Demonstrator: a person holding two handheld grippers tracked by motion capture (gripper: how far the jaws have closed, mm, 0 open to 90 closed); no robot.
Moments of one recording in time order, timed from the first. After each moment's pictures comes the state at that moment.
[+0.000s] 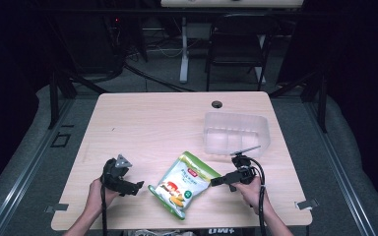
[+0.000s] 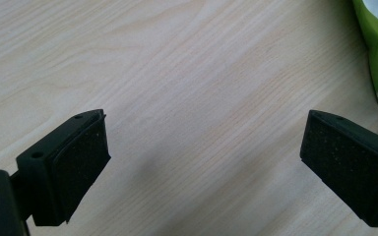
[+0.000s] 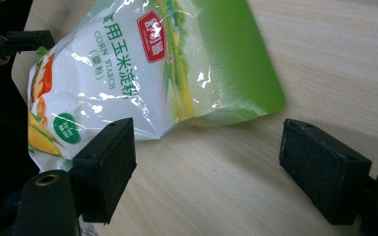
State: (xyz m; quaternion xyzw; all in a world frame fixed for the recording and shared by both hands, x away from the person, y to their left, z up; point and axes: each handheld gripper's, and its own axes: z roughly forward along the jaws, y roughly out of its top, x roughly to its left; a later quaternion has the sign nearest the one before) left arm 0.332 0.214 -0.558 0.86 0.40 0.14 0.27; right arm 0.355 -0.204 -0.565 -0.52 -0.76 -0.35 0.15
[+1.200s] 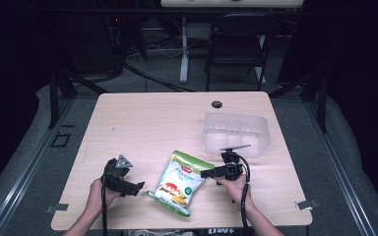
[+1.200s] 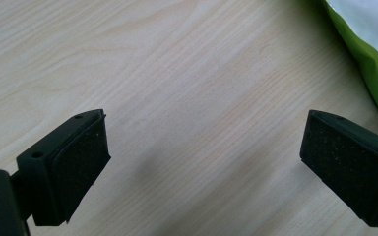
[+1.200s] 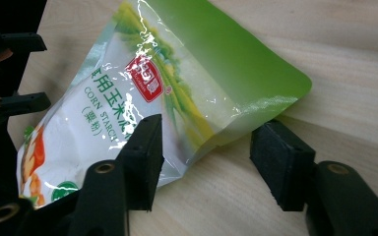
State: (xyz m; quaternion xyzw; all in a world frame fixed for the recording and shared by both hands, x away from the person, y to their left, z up) left arm 0.331 0.212 -0.558 0.87 0.40 0.14 0.27; right arm 0.370 -0.170 -0.573 -0.56 -0.73 -0.38 0.12
